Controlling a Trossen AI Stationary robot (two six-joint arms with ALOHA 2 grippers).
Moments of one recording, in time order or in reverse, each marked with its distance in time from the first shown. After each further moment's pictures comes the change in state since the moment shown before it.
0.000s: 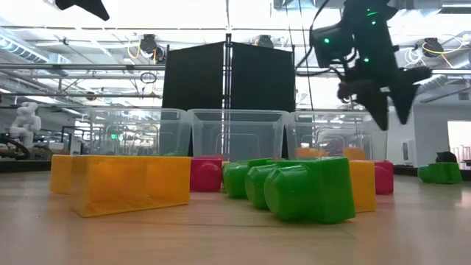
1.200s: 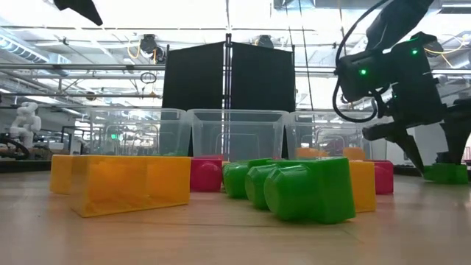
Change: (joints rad) left arm 0.000 0.000 0.000 -0.071 0.007 0.079; right arm 0.194 -0.001 -0.347 0.286 -0.056 0.844
